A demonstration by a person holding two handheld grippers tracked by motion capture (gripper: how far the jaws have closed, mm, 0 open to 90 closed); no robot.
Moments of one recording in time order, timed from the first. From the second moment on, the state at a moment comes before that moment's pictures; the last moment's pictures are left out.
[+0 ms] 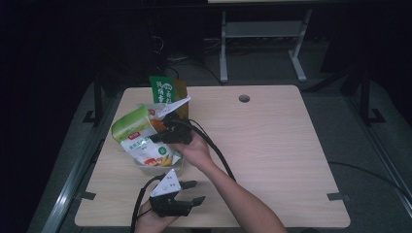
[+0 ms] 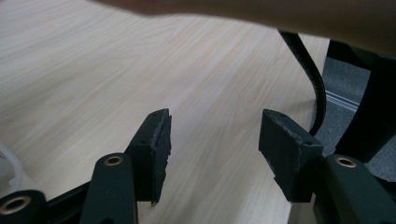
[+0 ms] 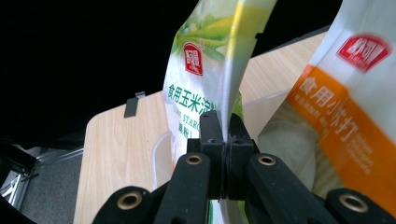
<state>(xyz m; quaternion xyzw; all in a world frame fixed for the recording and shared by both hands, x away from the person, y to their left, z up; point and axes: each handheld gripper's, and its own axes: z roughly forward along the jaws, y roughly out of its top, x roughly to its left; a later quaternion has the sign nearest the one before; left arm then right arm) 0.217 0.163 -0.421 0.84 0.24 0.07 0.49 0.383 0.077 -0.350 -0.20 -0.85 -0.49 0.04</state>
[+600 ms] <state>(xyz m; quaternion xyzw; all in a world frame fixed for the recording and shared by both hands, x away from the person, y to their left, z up) 0.216 0.160 -0.425 0.84 0.24 0.07 0.48 0.376 0.067 -0.368 -0.18 -0.87 -0.46 0.02</state>
